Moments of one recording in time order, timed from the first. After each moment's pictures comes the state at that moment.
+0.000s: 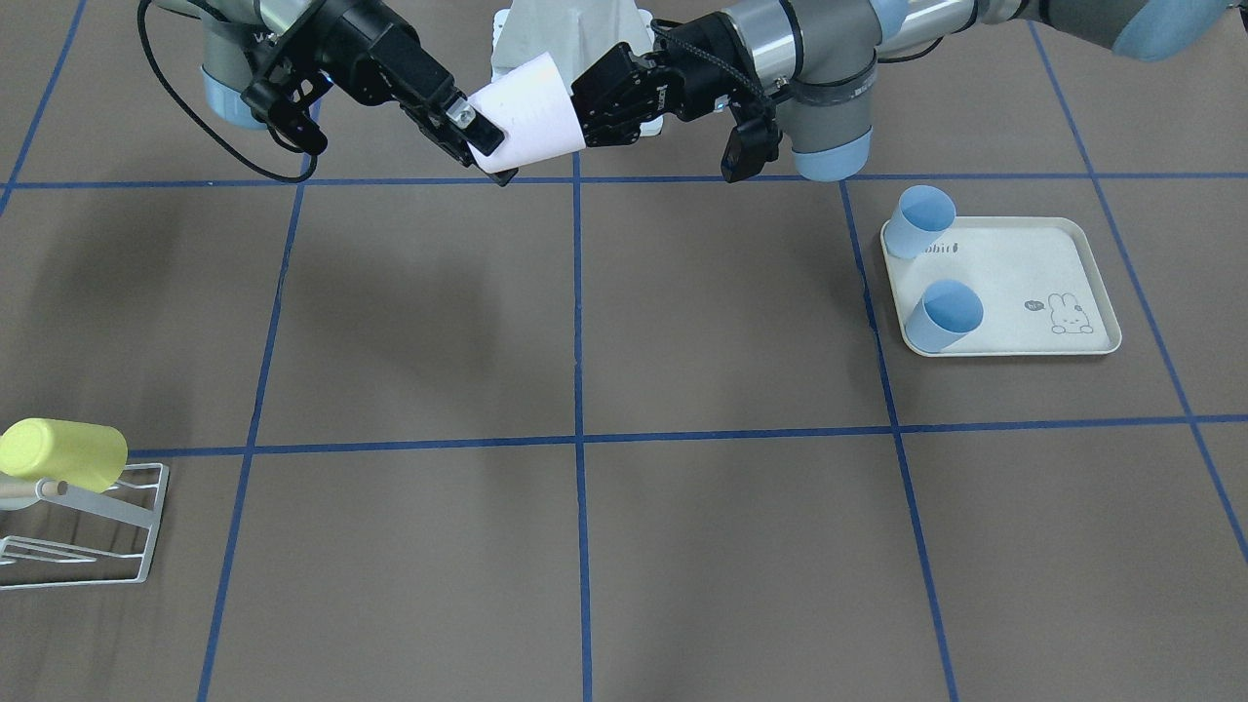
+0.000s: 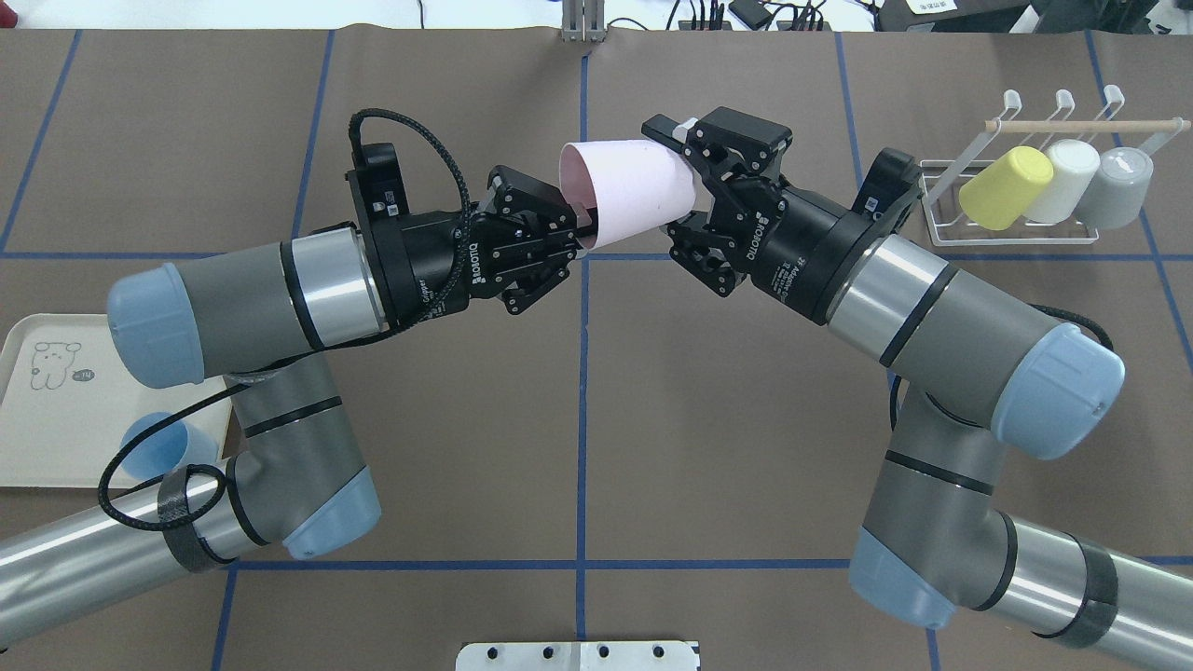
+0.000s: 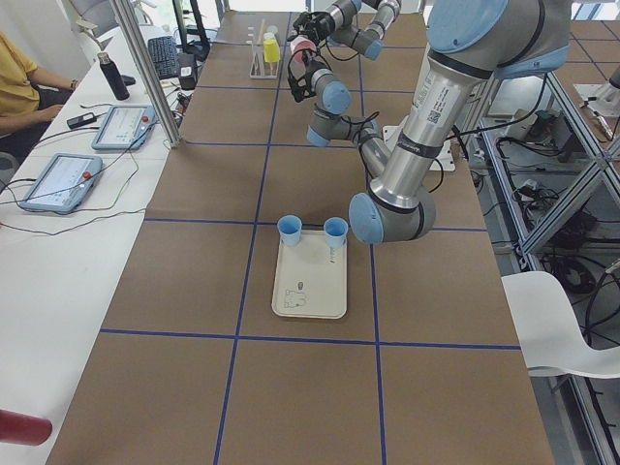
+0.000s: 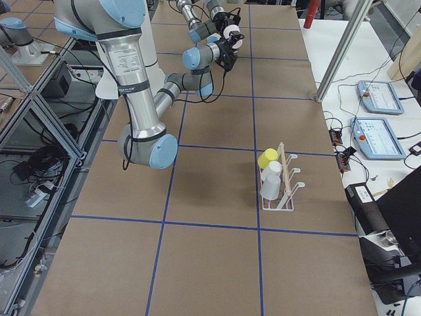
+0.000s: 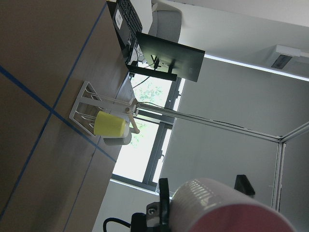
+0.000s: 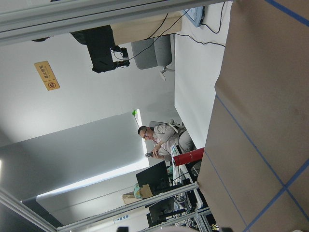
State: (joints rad) left arm -0.53 -2.15 -1.66 -3.07 -1.64 -2.16; right arm 0.49 -1.20 1.90 -0.29 1.29 2.23
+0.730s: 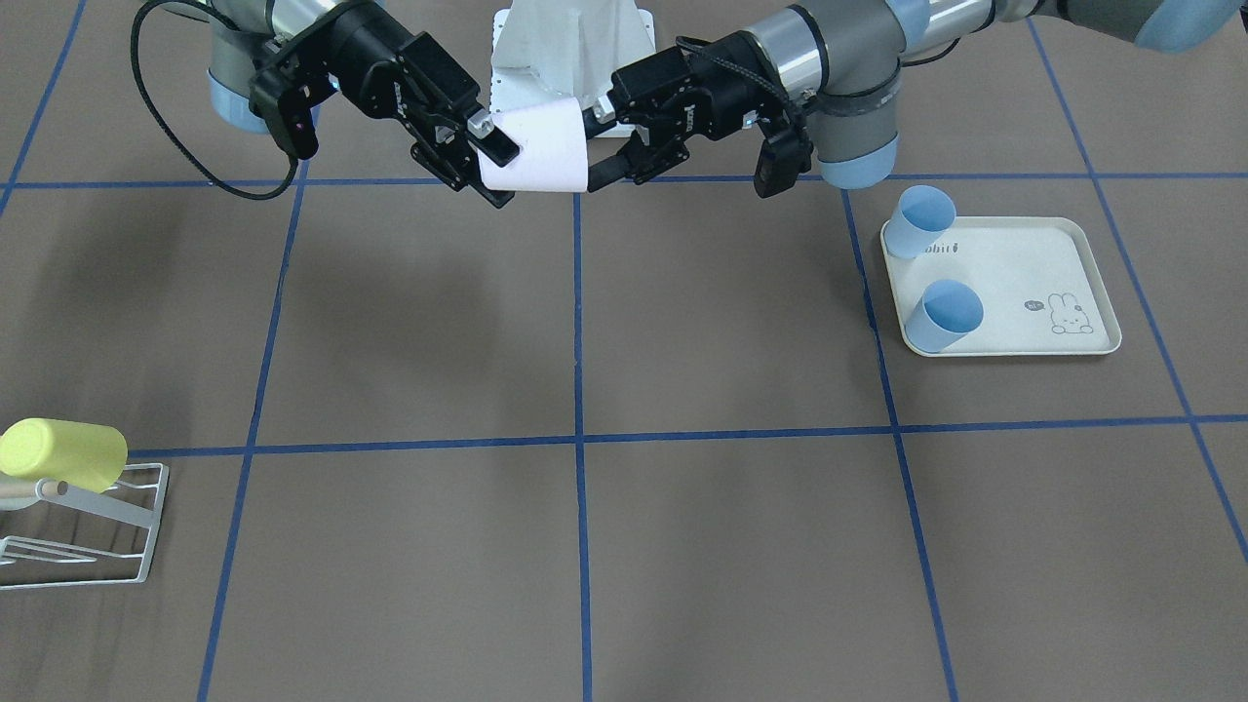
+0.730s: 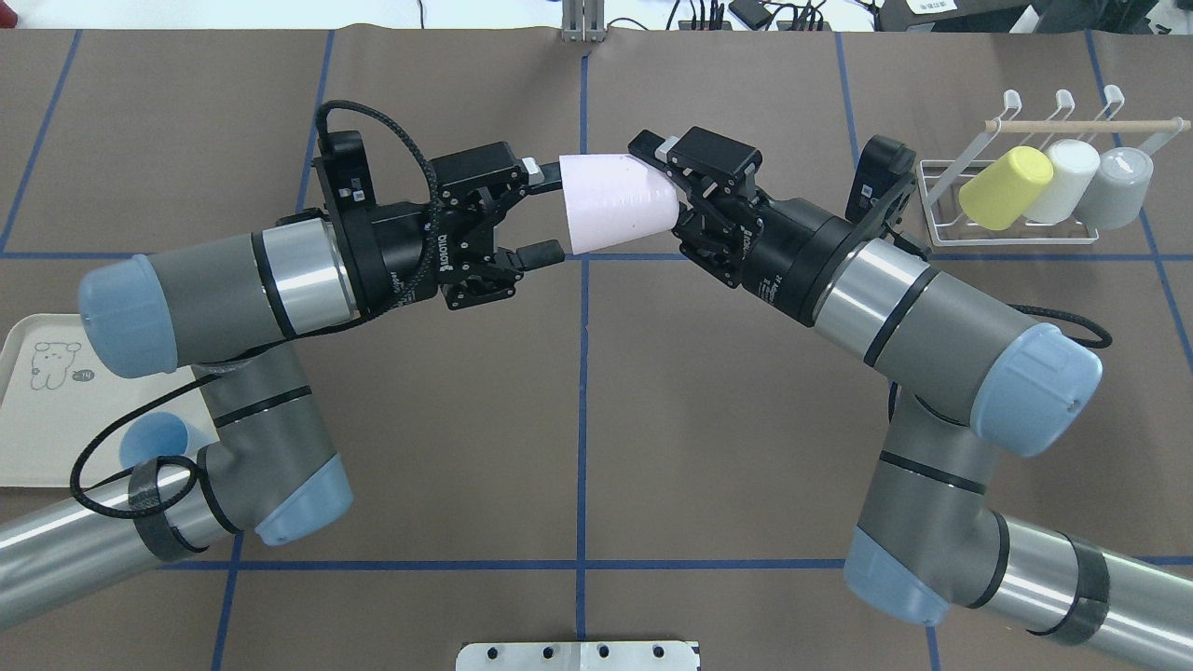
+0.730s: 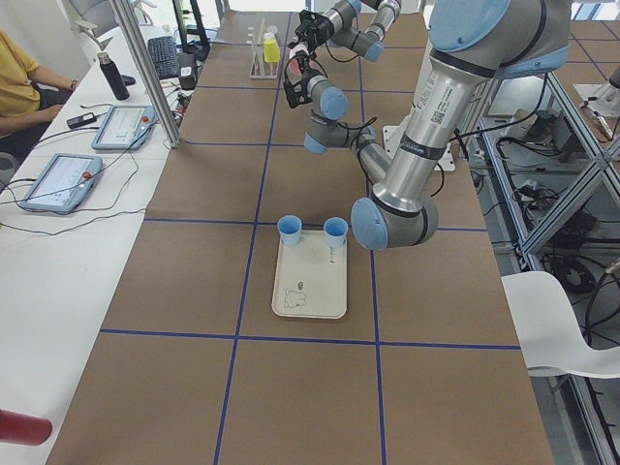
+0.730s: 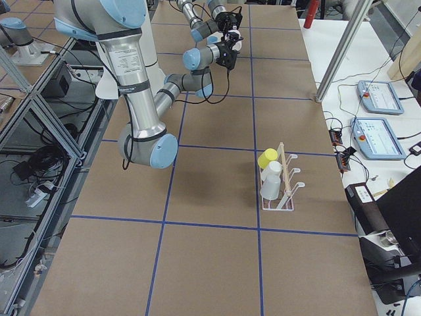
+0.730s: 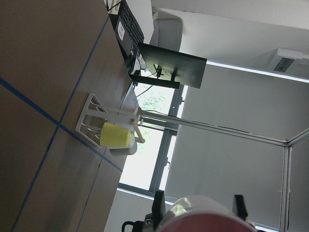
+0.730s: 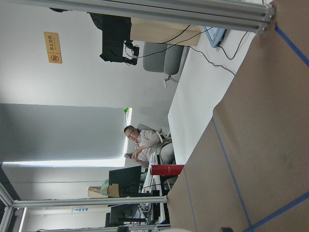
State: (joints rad) left arm -0.58 -2.08 -1.67 -3.06 -1.64 -2.04; right arm 0.50 -1.19 1.88 -0.35 1.28 1.90
